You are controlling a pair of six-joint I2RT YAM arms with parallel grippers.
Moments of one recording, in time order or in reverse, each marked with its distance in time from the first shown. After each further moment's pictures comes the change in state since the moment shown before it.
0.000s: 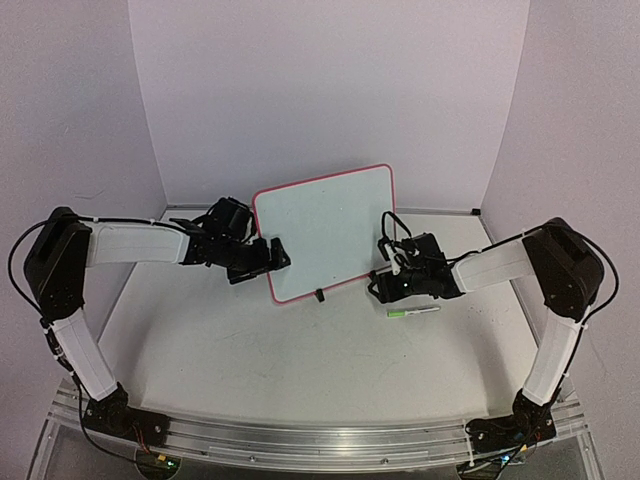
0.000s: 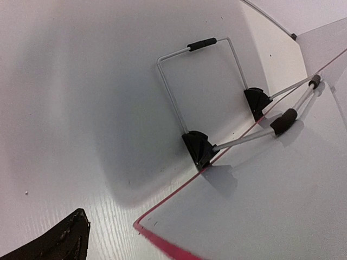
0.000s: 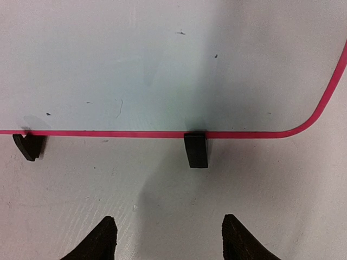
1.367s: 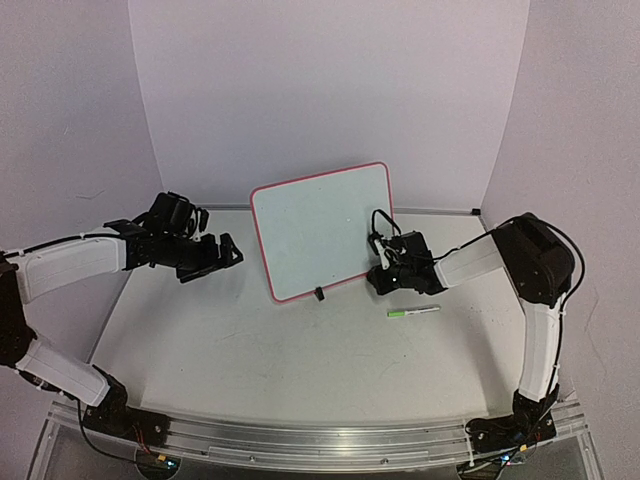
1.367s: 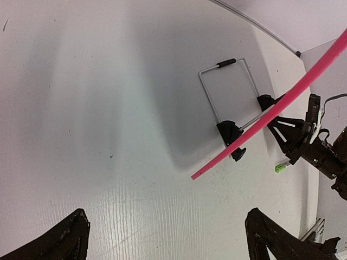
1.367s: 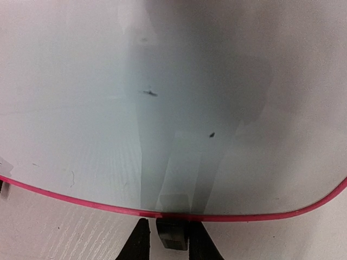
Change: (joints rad) left arm 0.153 -0.370 -0.190 -0.171 0.019 0.101; right arm -0.021 0.204 0.144 0.124 0.022 -0.087
